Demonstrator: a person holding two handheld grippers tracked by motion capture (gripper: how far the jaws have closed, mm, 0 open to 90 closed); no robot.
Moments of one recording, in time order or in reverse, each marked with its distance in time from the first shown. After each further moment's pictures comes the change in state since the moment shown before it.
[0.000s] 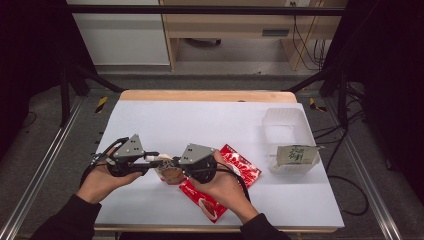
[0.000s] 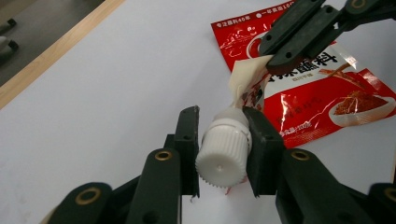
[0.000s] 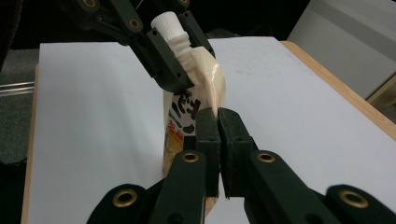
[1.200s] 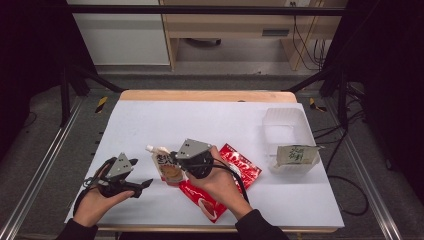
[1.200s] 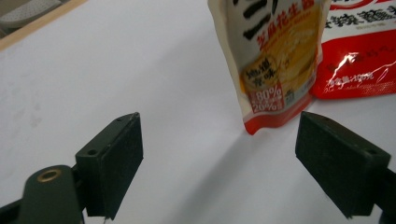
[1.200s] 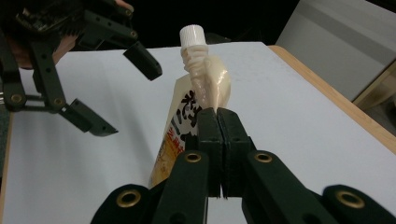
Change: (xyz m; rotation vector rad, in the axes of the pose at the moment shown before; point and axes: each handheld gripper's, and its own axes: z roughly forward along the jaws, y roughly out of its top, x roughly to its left) left arm -0.011 -0.070 0.006 0.002 0.176 -0.154; right arm -0.005 0.006 0.010 -0.019 -0.037 0.013
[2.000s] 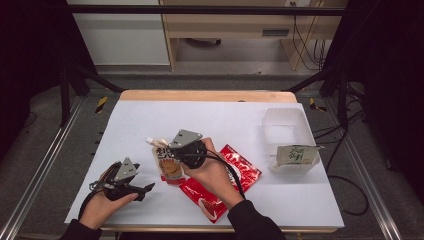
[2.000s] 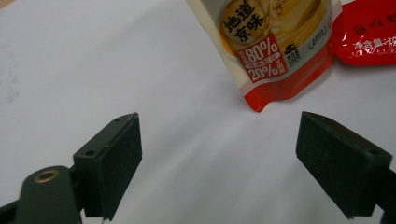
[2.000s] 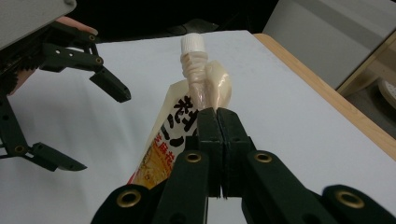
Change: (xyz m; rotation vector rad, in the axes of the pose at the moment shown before) left arm -0.006 -0.023 0.022 0.057 0.013 -0.016; right arm -0.013 0.013 0.022 0.066 -0.054 0.019
